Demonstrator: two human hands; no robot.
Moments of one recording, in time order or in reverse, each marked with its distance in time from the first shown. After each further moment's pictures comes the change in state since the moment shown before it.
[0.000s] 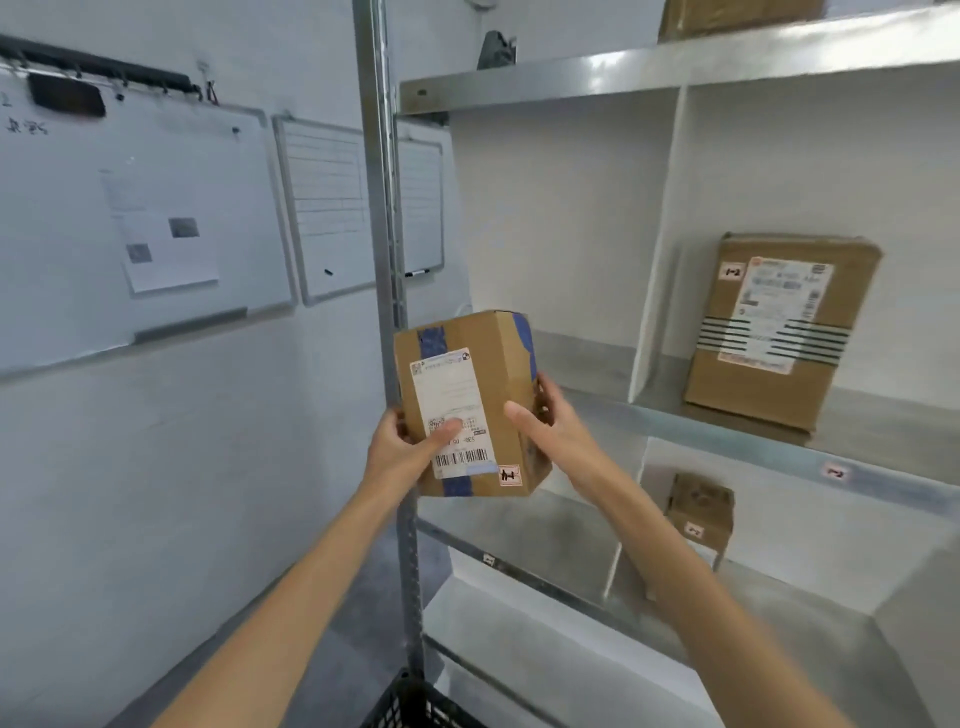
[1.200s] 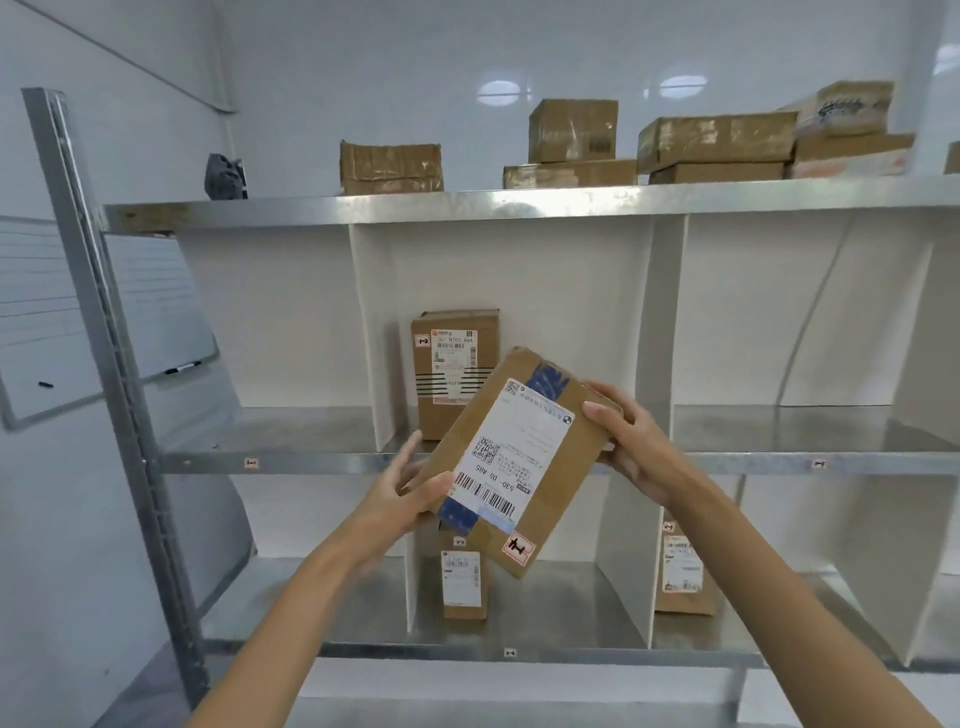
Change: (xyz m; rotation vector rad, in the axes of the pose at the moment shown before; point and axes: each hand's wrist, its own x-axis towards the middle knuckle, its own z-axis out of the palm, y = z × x) left_hand -0.151 0.097 0.171 -0.147 -0.918 0.028; right_hand -0.256 -0.114 -0.242 0.103 0.487 -0.038
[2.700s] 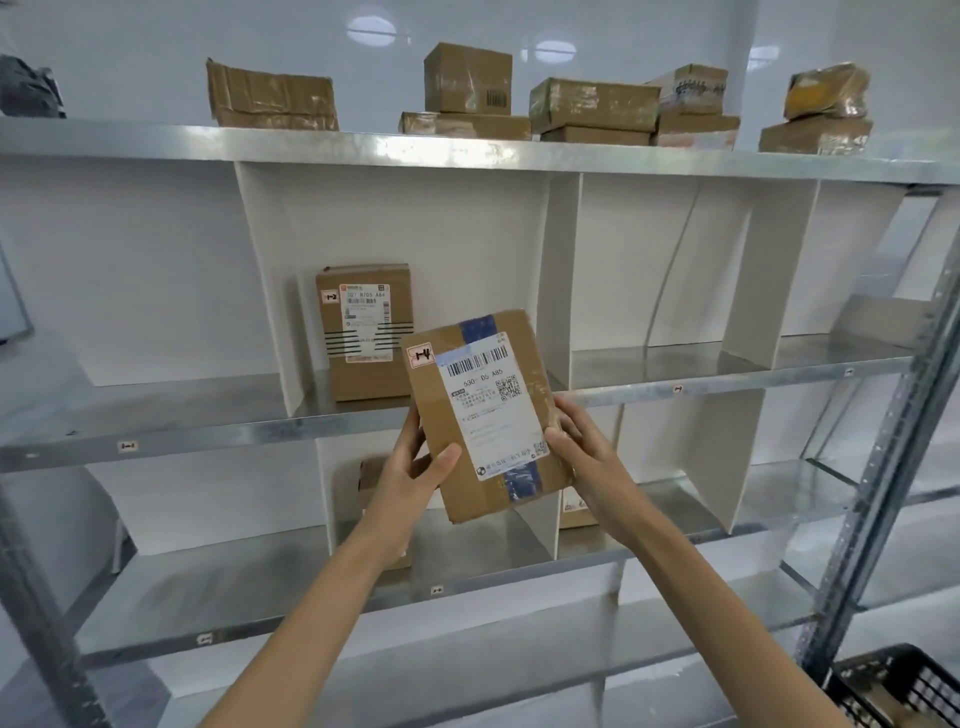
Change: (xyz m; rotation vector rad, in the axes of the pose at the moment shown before) left_hand -0.016 -0.021 0.073 -0.065 -0.069 0.141; right_hand -0.107 0.037 0.022 -0.236 0.215 -0.052
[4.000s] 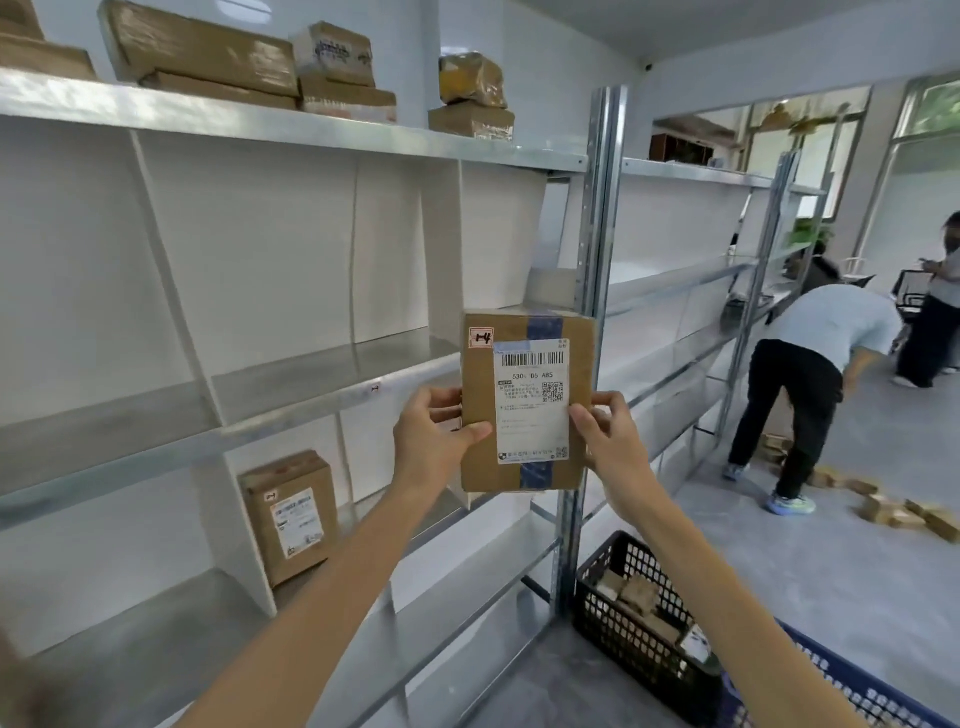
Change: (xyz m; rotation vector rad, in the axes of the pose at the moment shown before) left_hand 0.076 0.001 0.387 0.129 -0.255 0.094; right_hand -0.125 -0.025 -0.326 -0.183 0.835 0.045
